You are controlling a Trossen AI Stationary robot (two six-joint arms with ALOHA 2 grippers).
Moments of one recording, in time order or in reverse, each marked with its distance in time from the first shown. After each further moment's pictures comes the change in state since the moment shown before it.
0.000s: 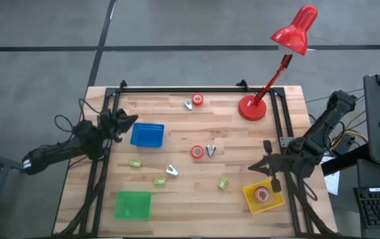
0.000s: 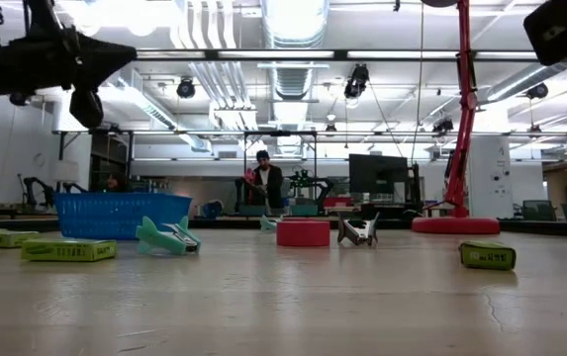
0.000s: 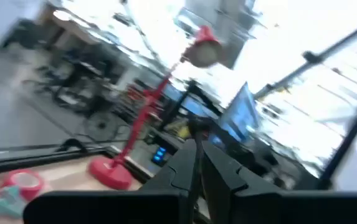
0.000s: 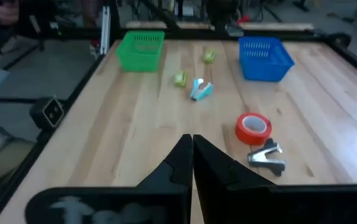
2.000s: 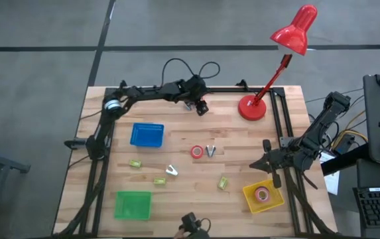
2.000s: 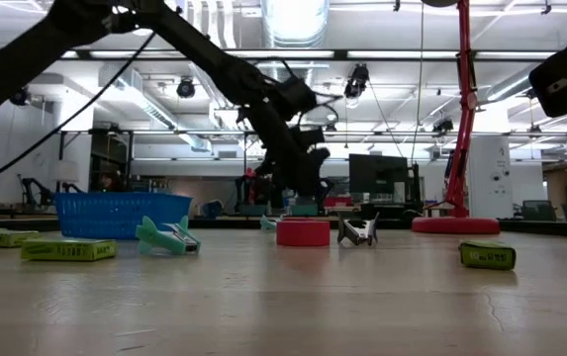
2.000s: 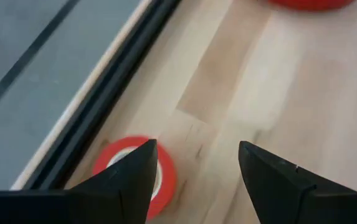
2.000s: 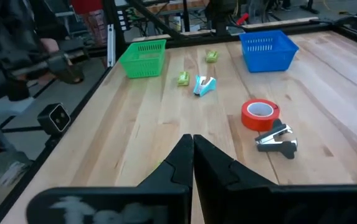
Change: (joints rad) left arm 0.146 2.025 1.681 -0.759 -0.081 0.666; right arm 0.000 -0.229 -0.266 0.167 -0.013 0.032
